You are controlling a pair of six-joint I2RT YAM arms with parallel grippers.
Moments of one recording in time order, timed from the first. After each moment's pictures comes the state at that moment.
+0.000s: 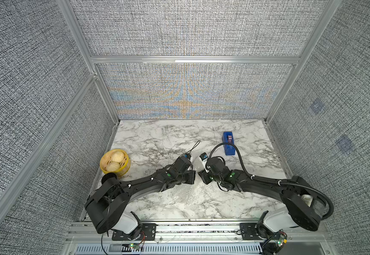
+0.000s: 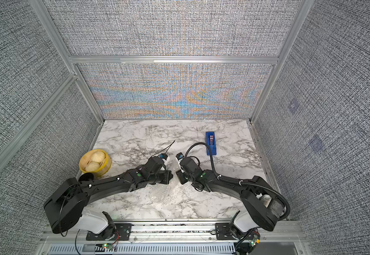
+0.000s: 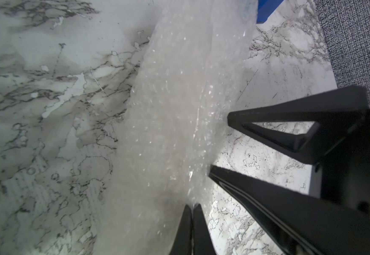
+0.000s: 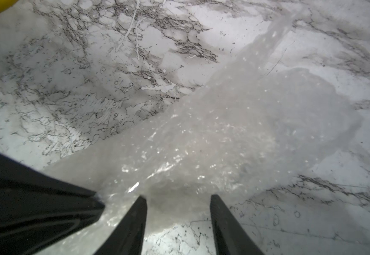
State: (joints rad) left arm -0.87 1.47 0.77 -0.12 0.13 -0.62; right arm 0.83 1.50 0.75 -0.05 0.12 0.20
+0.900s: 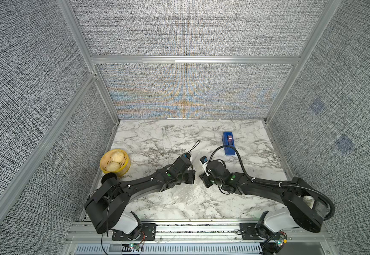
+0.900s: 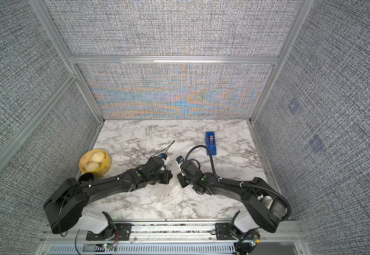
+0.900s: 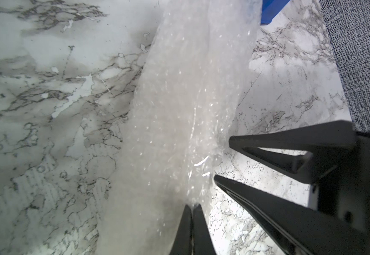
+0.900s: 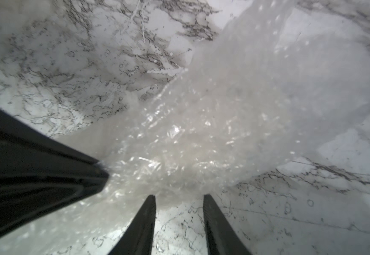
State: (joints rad) left arm -0.87 1.47 0.77 -0.14 0.10 -0.62; right arm 0.85 1.42 0.70 -0.04 0.10 0.21
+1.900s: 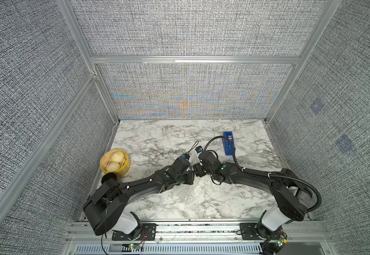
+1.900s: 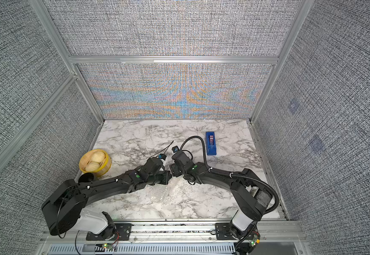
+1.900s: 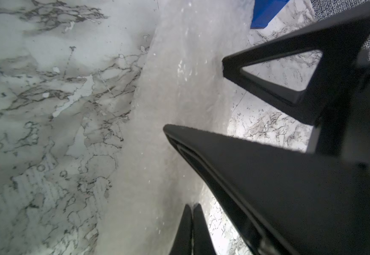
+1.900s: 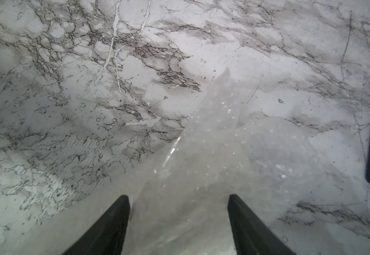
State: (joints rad) left arm -0.87 1.45 0.74 -0.10 0.12 -0.63; right arm 0.84 1.63 0.96 -0.14 0.23 0.26
